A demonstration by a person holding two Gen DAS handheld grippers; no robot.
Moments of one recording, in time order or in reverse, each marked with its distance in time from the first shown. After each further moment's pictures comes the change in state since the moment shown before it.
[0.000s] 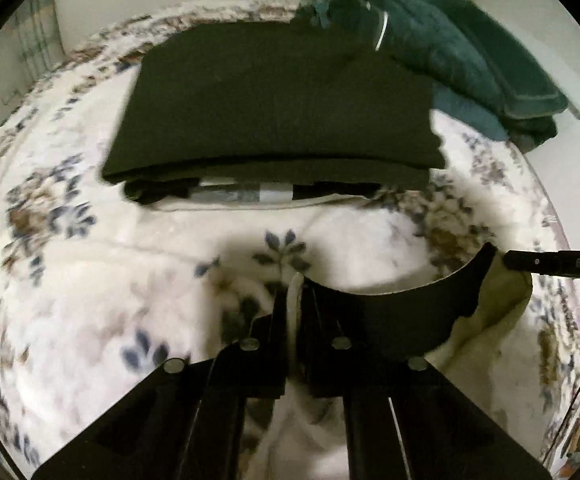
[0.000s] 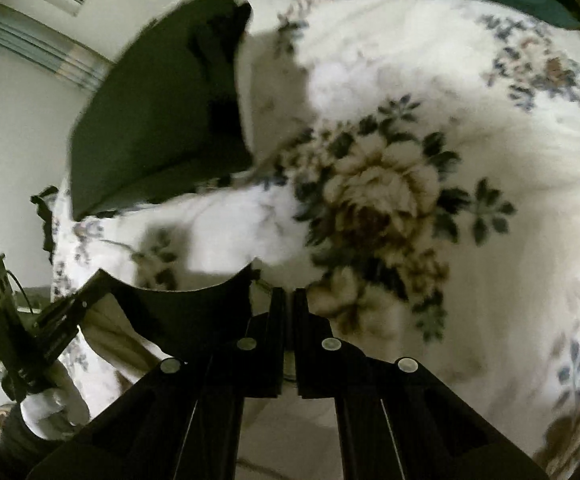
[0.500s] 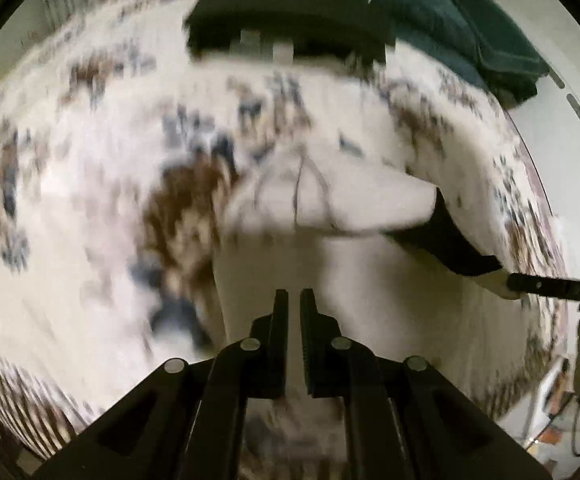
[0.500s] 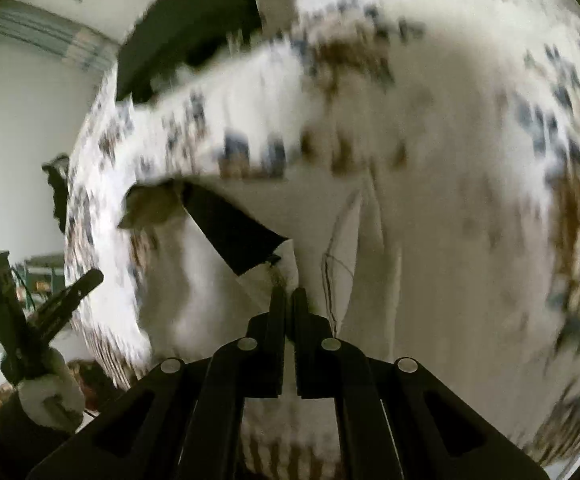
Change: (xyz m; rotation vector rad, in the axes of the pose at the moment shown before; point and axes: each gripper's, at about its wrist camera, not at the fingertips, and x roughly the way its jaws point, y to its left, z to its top) left arm -0.041 -0.052 -0.168 -0.097 0.209 -0.037; right arm -0.058 -0.002 -0.243 0.027 0.157 -0.024
